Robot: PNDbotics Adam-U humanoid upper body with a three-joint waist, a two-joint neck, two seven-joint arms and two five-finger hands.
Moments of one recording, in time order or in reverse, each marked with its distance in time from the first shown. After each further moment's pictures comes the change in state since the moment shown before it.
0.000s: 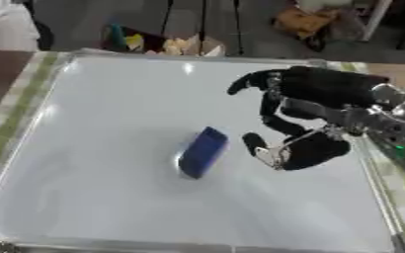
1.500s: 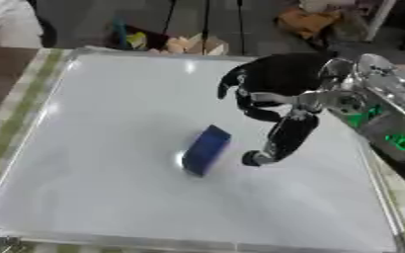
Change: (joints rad) left arm 0.006 0.000 -0.012 0.000 0.006 0.000 -0.016; right arm -0.186 0.016 0.156 0.228 0.177 -0.139 0.052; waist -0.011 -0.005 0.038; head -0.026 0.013
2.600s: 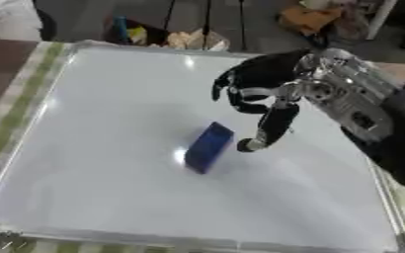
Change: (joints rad) left arm 0.000 0.000 -0.001 0.000 0.000 0.001 -0.004; right arm -0.088 0.070 0.062 0.192 -0.029 -0.166 -0.024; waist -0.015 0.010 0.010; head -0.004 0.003
